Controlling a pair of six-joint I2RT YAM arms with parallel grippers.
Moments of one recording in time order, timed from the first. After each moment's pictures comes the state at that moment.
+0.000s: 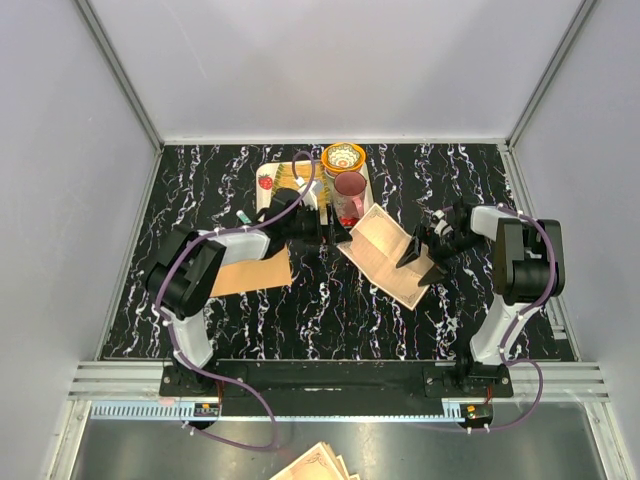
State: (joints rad) left arm -0.52 1.83 0.98 0.31 0.51 -0.56; right arm -0.05 1.86 1.06 -0.79 -0.71 0.22
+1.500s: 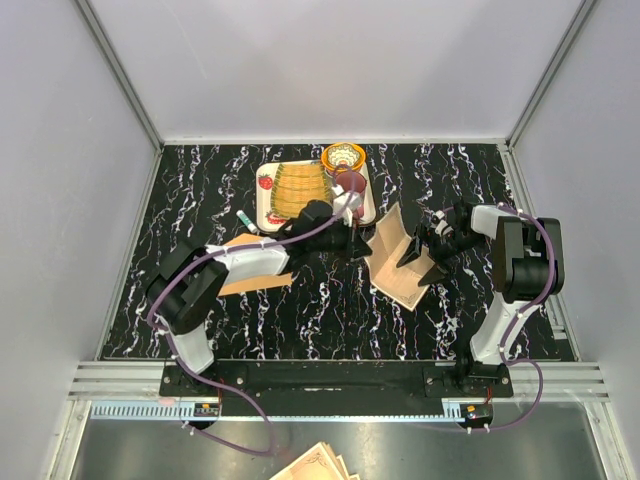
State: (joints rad) left arm -0.74 1.77 1.00 0.33 0.41 -0.51; right arm -0.05 1.88 1.07 -0.81 -0.72 0.22
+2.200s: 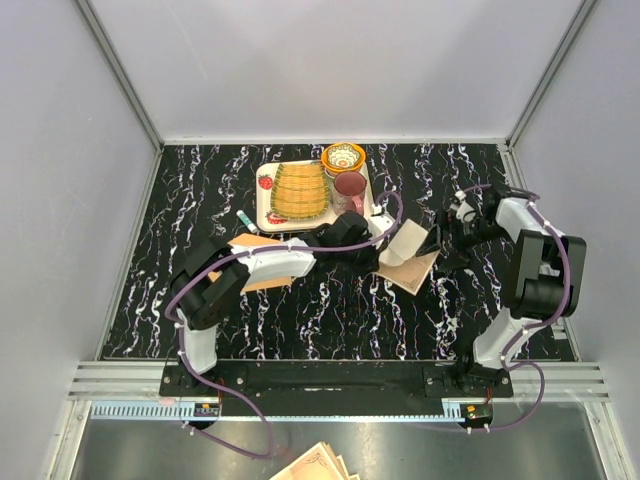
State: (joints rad) left arm -0.91 1.88 1.20 0.01 0.25 -0.14; right arm -0.15 1.77 1.14 -0.96 -0.71 -0.02
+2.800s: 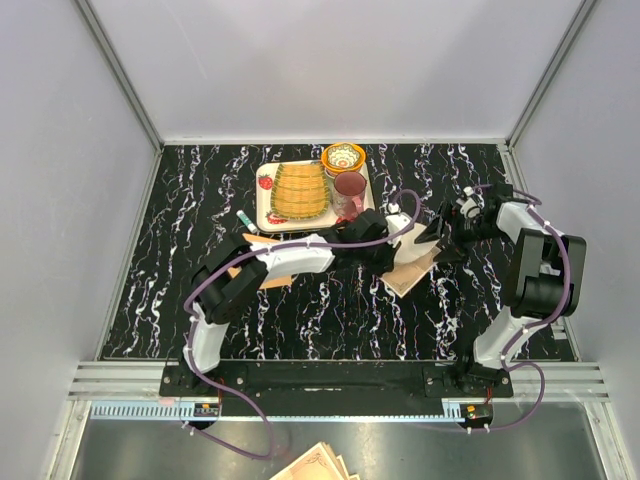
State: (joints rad) left arm -0.95 2.00 1.38 -0.08 0.23 -0.18; right arm -0.20 1.75 1.11 -0.76 -0.80 0.16
